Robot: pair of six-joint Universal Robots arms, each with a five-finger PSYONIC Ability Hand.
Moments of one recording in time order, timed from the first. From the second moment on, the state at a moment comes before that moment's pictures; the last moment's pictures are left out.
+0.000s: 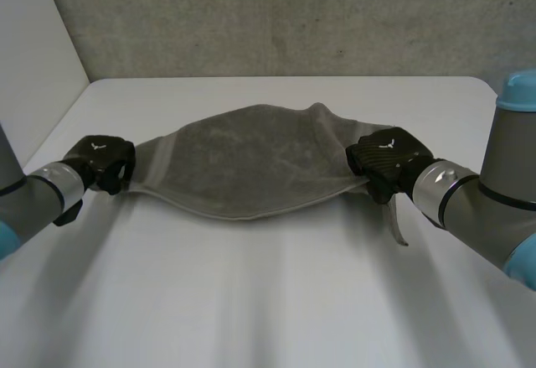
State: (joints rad) left arm 4.67 -2.16 -1.43 3.18 -1.21 3.53; right arm 1.94 -1.17 1.43 0.14 1.32 2.68; left_hand 1.26 1.34 1.33 1.36 1.13; right_hand 1.33 1.31 1.33 1.33 1.16
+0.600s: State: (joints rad) left arm 4.65 -2.25 -1.29 3.20 -1.28 3.52; right arm 1.95 -1.12 1.45 0.14 1.32 2.68; left_hand 0.52 0.53 0.54 0.54 0.33; right_hand 1.33 1.31 1.33 1.33 1.16
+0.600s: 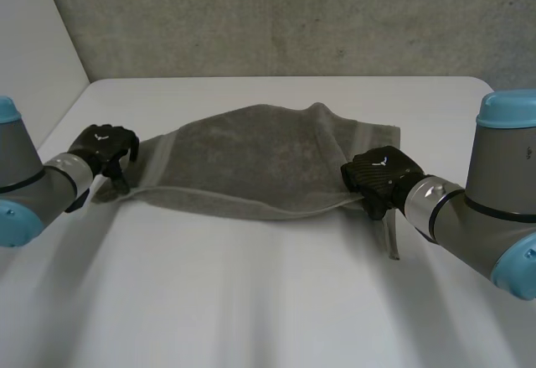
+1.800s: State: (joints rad) left arm 4.68 -2.22 -1.51 3.29 -1.16 3.54; right arm 1.95 -1.10 1.46 0.13 1.33 2.68; left_hand 0.56 0.55 0.55 0.54 0.39; right_hand 1.33 1.31 1.33 1.33 1.16
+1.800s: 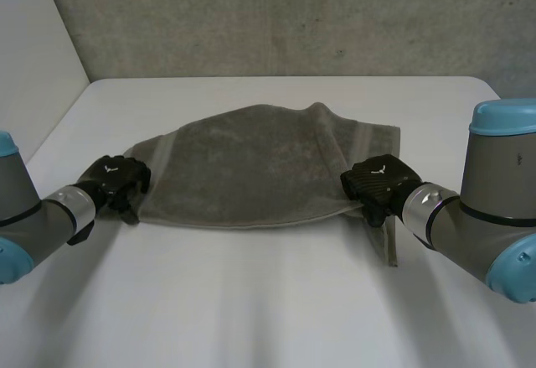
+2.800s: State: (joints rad) left arm 4.65 -1.70 -1.45 3.23 -1.18 3.36; right arm 1.90 -1.44 1.18 0.46 1.33 2.68; left_hand 1.26 1.33 1.33 1.36 1.11; right_hand 1.33 1.31 1.33 1.33 1.16
